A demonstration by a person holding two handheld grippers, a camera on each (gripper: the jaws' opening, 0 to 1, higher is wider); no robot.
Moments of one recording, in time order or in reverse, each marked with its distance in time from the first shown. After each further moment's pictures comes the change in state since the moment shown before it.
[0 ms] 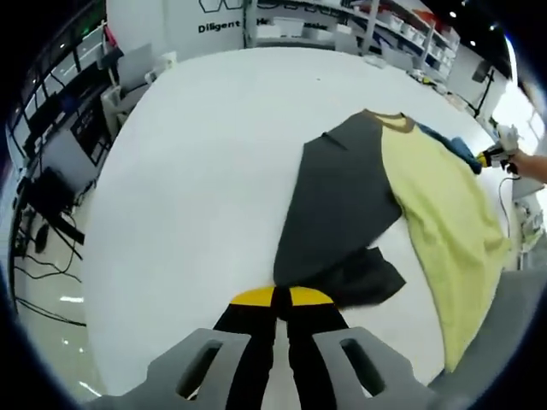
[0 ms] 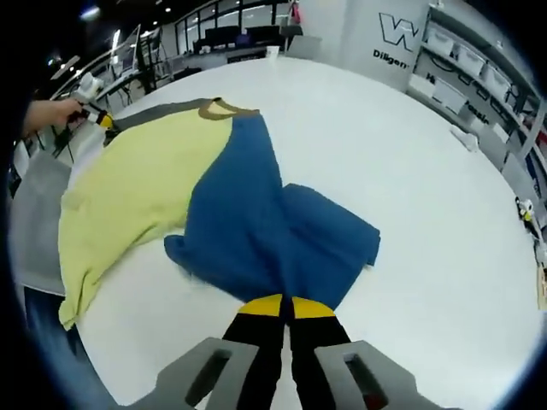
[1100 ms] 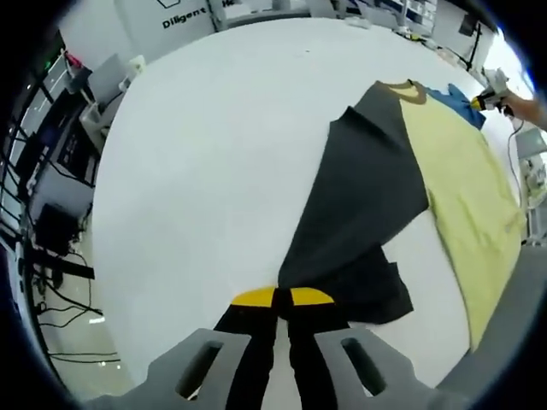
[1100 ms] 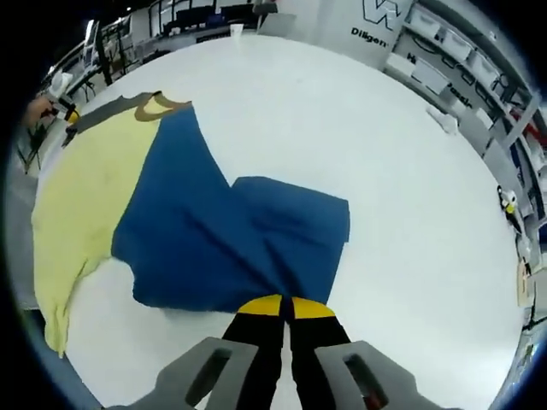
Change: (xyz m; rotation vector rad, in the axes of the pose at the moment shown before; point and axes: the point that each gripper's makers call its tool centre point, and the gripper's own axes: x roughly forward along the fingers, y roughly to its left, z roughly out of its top) left arm 0.023 0.012 0.029 0.142 0.144 -0.007; right arm 0.009 -0.070 0.008 -0.026 0.215 -0.128
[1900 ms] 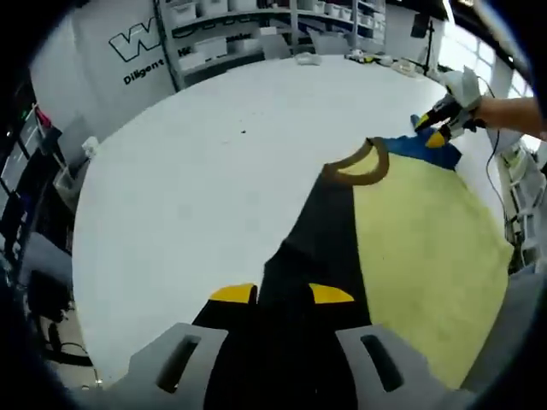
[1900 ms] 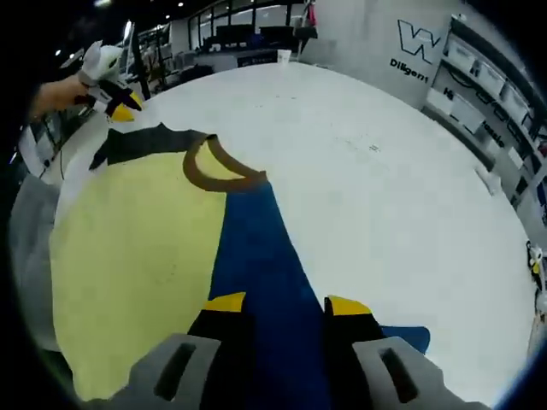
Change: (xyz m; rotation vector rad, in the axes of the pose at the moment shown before) left arm 0.031 -0.098 0.158 0.222 -0.174 -0.143; right arm 0.025 0.096 0.129 -0.084 -0.225 0.173
